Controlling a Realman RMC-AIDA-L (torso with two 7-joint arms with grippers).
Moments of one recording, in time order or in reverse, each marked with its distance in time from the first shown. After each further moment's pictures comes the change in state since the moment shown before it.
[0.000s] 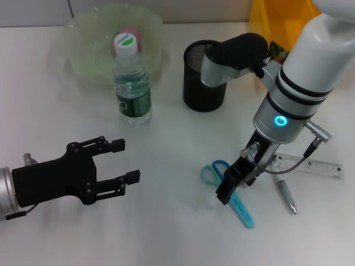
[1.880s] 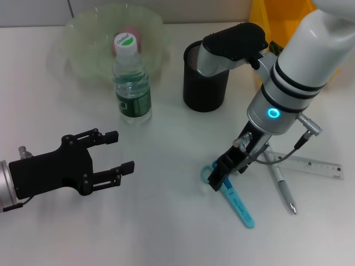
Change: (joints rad) left arm -0.007 0.002 -0.014 0.004 -0.001 -0.053 0.037; right arm 0.011 0.000 0.004 0.005 -0.003 0.064 0.008
